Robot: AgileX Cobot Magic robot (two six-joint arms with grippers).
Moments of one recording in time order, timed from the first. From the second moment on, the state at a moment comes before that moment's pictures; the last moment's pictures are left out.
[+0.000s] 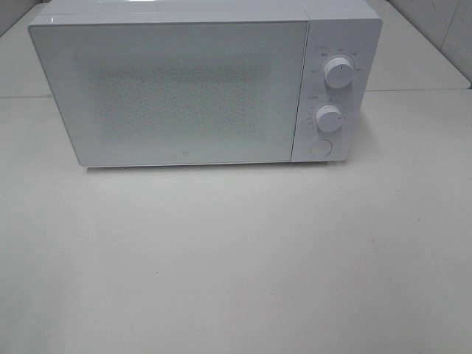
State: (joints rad) left arm 0.02 0.00 -0.52 -0.08 1.07 0.06; right arm 0.07 0.00 -0.50 -0.02 0.97 -0.07
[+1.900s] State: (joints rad) left arm 0.02 0.00 -0.52 -0.08 1.07 0.06; right arm 0.07 0.00 -0.50 -0.02 0.97 -0.07
